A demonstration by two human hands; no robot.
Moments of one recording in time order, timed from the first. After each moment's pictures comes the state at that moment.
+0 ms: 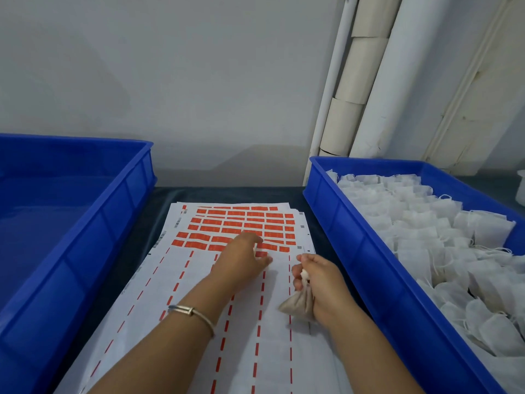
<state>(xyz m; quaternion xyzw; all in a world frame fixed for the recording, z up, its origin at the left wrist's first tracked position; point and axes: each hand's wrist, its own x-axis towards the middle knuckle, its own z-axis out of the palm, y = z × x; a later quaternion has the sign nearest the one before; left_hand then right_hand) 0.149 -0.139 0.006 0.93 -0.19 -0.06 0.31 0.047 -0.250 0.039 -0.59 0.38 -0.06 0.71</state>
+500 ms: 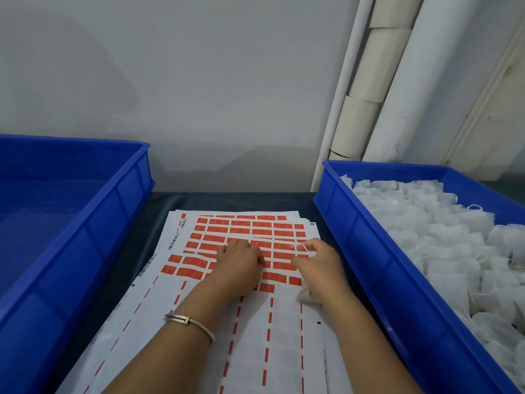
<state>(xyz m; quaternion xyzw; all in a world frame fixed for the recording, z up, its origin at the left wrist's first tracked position) 0.204 -0.147 -0.009 0.96 -0.25 -0.07 0.14 0.121 -0.269 0.029 -0.76 0.34 -0.08 0.54</state>
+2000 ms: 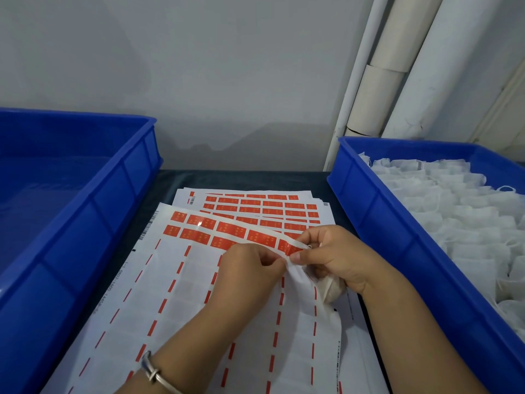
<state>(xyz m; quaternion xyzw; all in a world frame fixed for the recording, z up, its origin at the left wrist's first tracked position) 0.123 -0.121 0.022 0.87 -0.12 -0.06 0.47 0.104 -0.281 0.047 -0.79 0.13 0.08 0.59</state>
